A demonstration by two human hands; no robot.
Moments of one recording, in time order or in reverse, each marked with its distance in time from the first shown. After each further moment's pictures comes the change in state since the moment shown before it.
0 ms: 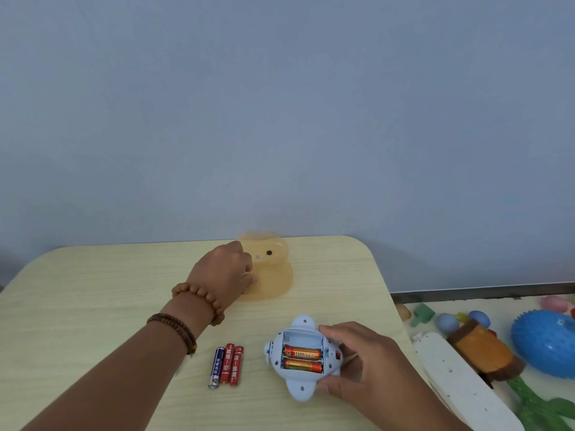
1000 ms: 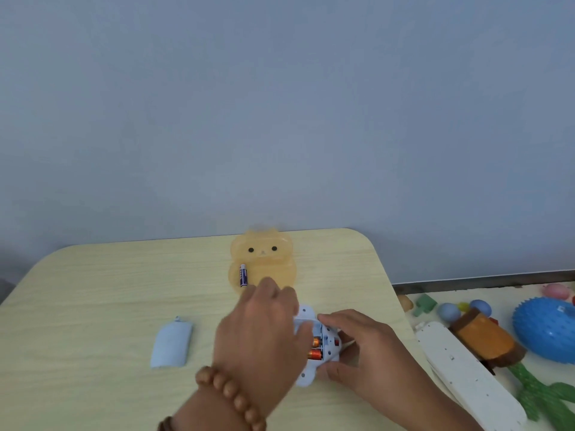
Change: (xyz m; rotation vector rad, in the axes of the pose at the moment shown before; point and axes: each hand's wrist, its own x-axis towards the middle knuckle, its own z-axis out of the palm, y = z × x) left_hand -0.102 0.113 -0.048 -0.087 0.057 -0.067; right_hand -0.002 -0.009 0.004 -0.010 0.044 -0.022
